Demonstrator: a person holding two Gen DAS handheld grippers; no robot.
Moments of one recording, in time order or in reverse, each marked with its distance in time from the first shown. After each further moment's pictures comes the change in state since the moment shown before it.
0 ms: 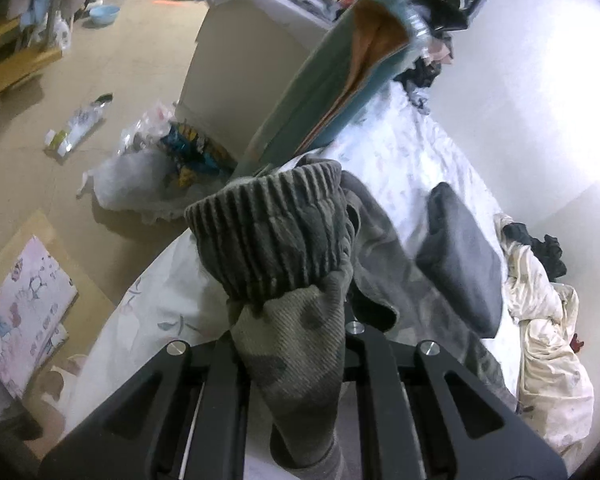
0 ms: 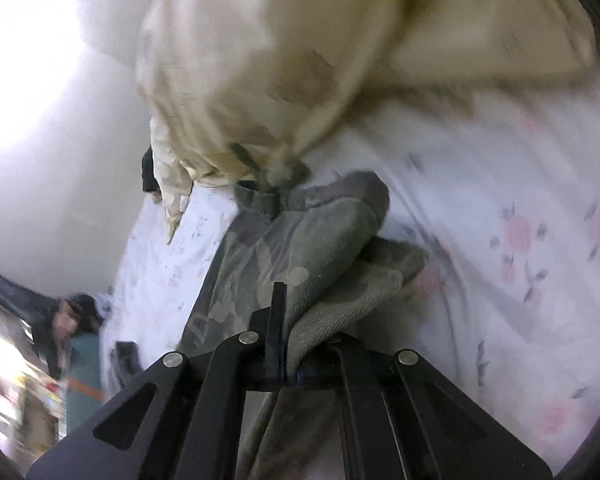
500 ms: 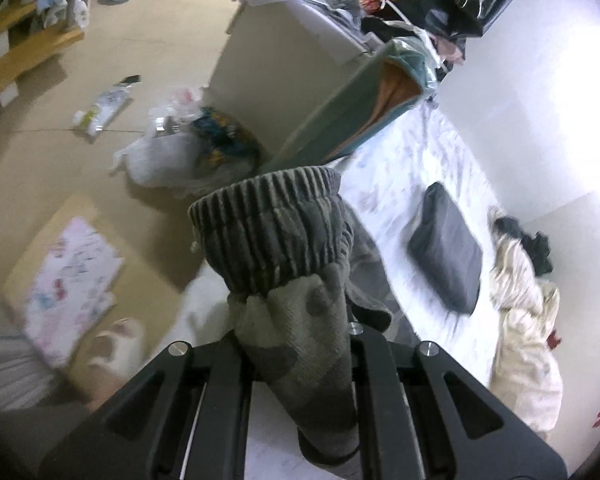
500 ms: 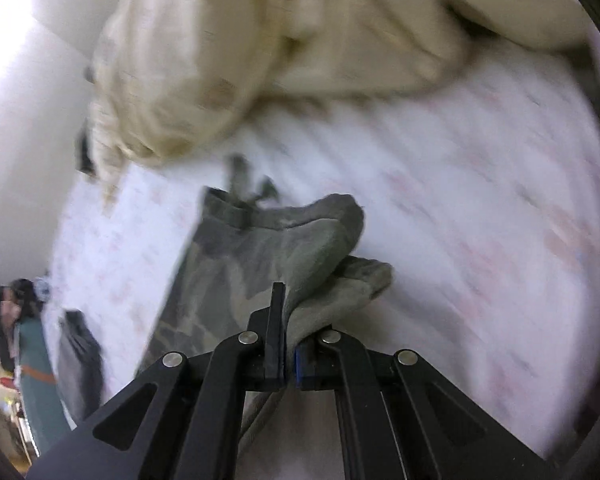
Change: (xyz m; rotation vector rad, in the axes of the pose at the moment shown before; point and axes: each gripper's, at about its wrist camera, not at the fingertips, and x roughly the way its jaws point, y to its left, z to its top) left arm -0.114 0.049 0.036 -0.049 0.147 0.033; right arm -0.118 -0.021 -0.032 0.054 0.127 -0.343
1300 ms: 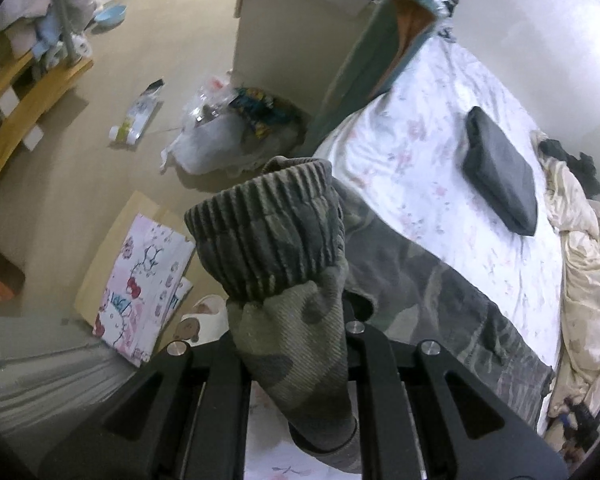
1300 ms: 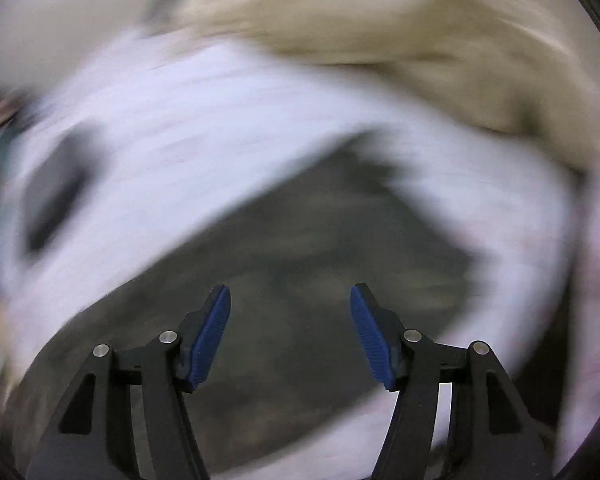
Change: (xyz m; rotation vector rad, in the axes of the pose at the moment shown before) left arm -0.010 0.011 -0.040 0.203 0.102 0.188; right arm -0.066 0.146 -0.169 -0.639 0.144 -0.020
